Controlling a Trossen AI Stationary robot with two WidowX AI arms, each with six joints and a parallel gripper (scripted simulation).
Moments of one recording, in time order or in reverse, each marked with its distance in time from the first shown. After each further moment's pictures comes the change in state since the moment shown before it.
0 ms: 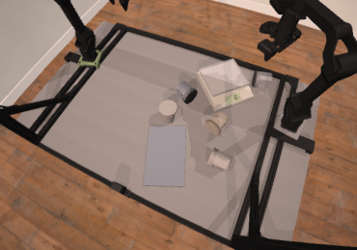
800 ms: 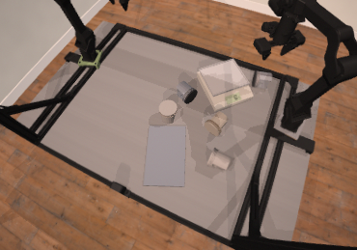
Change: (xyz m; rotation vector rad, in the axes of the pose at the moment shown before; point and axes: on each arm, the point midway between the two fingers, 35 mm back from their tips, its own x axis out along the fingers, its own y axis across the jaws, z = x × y) left arm 0.000 0.000 0.000 0.000 0.000 0.000; right arm 0.004 0.001 -0.002 0.347 -0.018 -0.044
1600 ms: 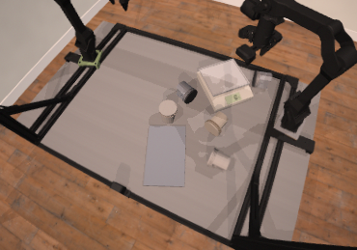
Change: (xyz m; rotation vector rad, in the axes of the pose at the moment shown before) left arm 0.000 0.000 0.000 0.000 0.000 0.000; right arm 0.002 0.076 0.011 -0.349 0.010 0.000
